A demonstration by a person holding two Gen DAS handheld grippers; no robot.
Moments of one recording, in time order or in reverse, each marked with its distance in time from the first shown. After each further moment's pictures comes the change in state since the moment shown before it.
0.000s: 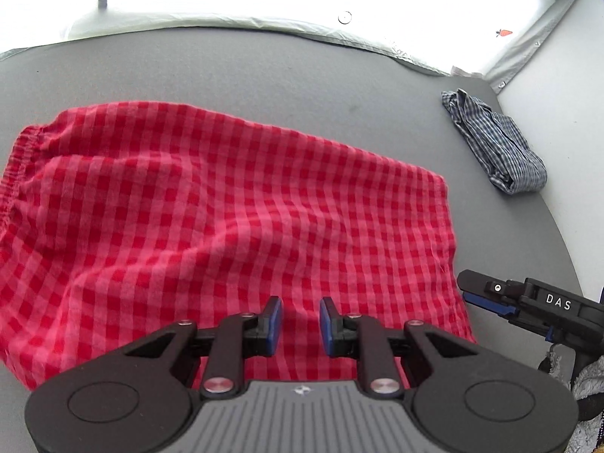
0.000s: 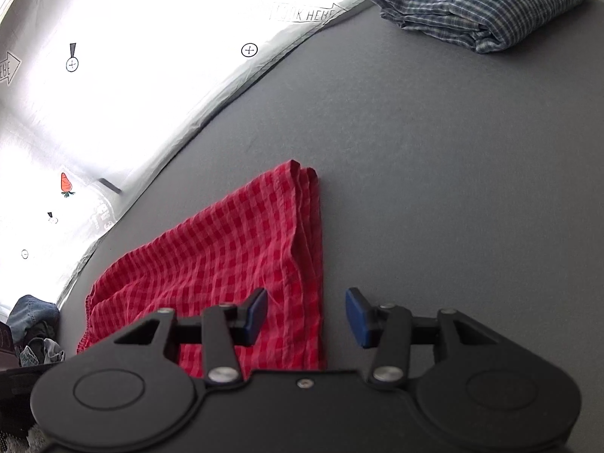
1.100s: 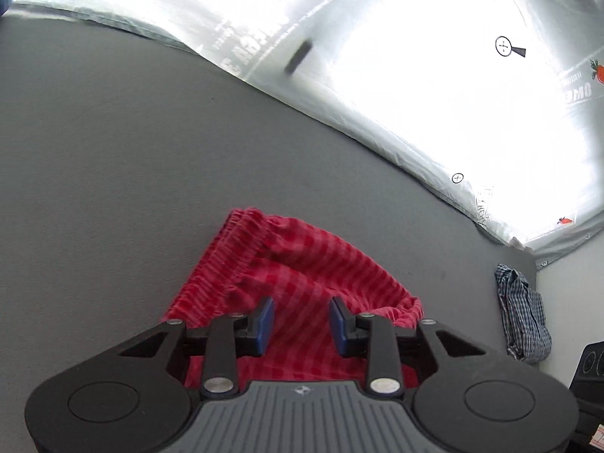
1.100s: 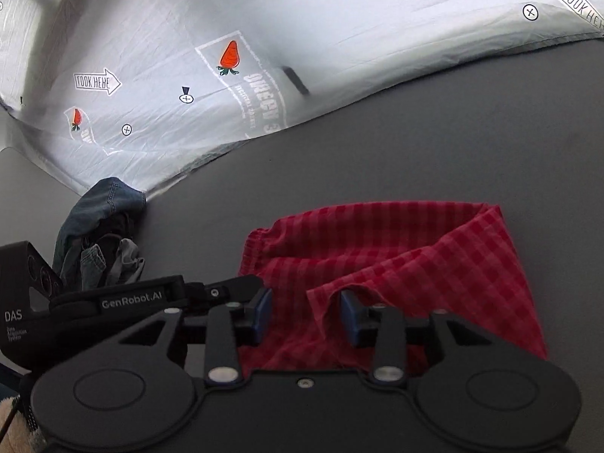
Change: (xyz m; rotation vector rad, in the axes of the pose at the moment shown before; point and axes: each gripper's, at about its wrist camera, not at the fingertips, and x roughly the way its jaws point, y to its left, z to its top) left arm -0.086 0.144 -0.009 -0.455 -0.248 0.020; right arm 0.062 0.226 -0.050 -0.368 0.220 0.263
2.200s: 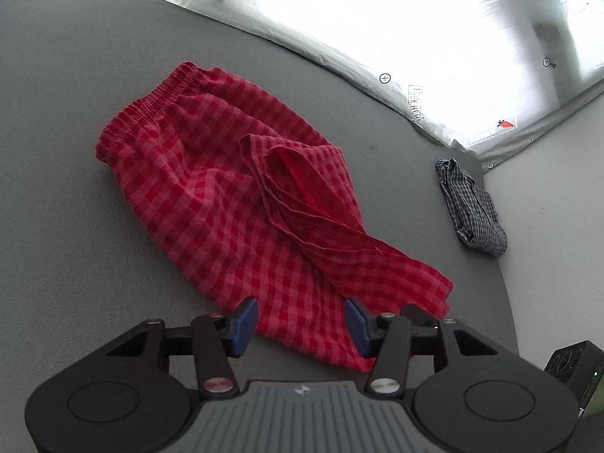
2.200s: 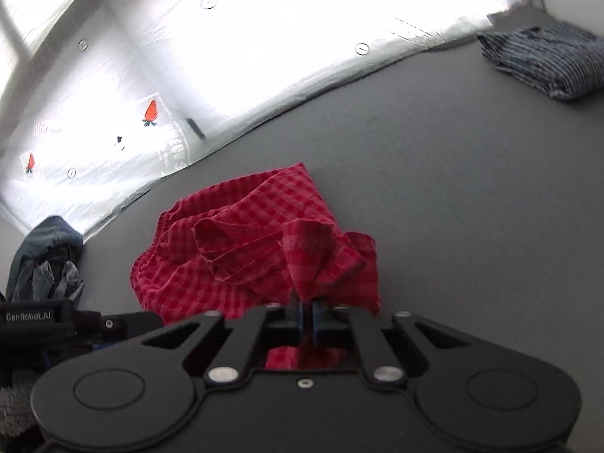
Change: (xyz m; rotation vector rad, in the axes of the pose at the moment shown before) left arm -0.050 -0.044 -0.112 0.166 0.171 -0.158; right arm -0.119 -0.026 -0.136 -0.043 -0.243 -0.291
